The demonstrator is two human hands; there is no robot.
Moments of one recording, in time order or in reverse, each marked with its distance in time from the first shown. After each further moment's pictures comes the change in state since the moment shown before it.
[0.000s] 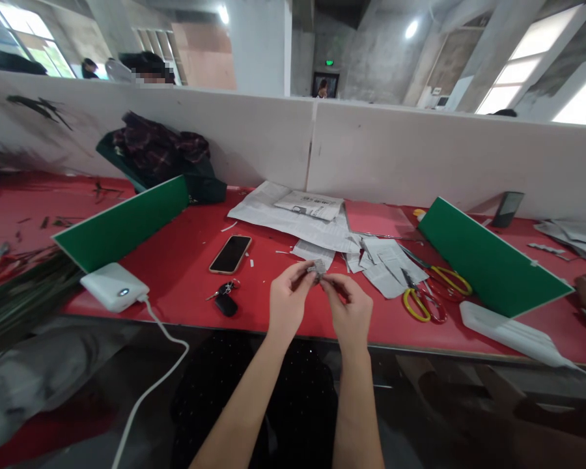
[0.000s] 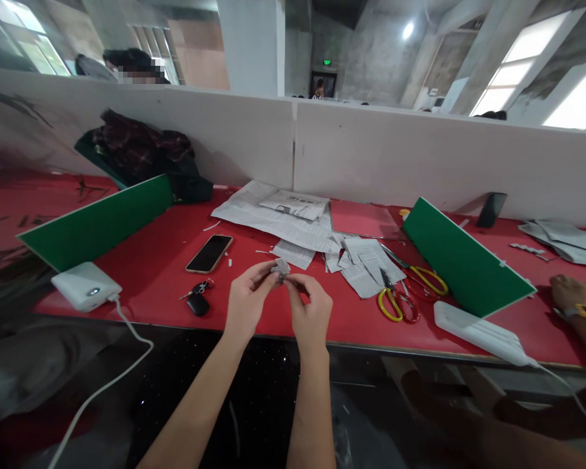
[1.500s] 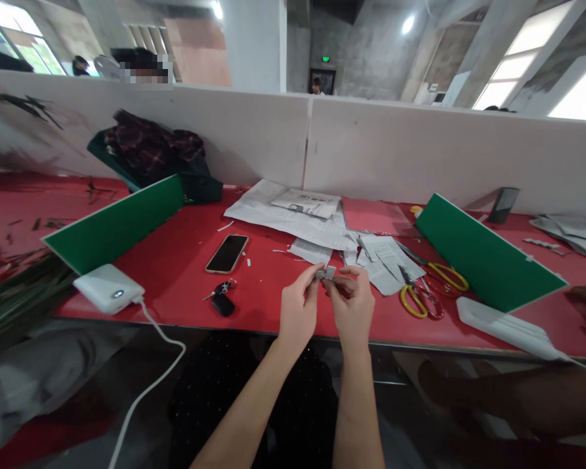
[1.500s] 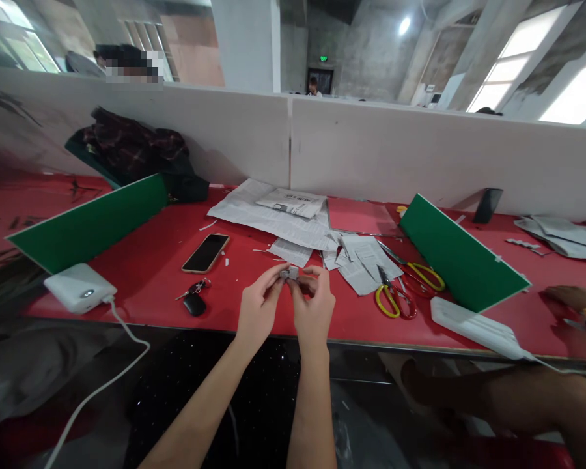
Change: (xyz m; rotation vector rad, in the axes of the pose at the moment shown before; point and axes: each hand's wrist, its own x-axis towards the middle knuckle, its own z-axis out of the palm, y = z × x) left_hand -0.011 -0.009 0.010 0.405 -0.079 0.177; right_hand 0.002 0.006 -0.007 0.080 0.068 0.190
